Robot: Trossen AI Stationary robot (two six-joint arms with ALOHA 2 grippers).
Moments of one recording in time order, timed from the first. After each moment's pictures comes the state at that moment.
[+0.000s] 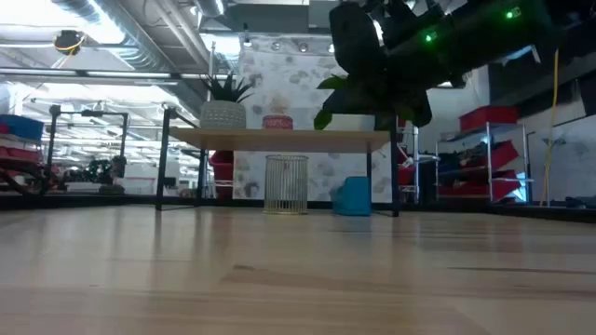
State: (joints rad) left arm -1.04 1.26 0.87 -1.05 0.01 -2.12; right arm 0.35 1.77 0.81 0.53 0.95 0.54
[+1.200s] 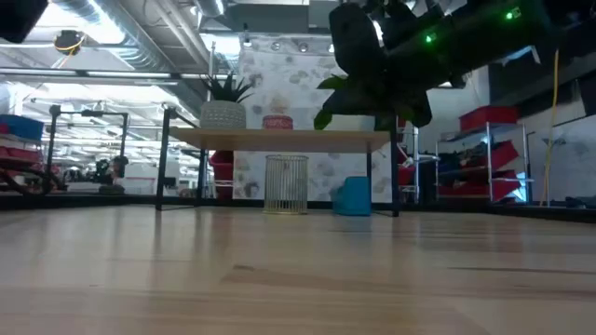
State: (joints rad) left arm -0.81 1.26 0.87 -0.89 -0.09 -1.74; right arm 0.35 1.77 0.81 0.52 0.93 0.54
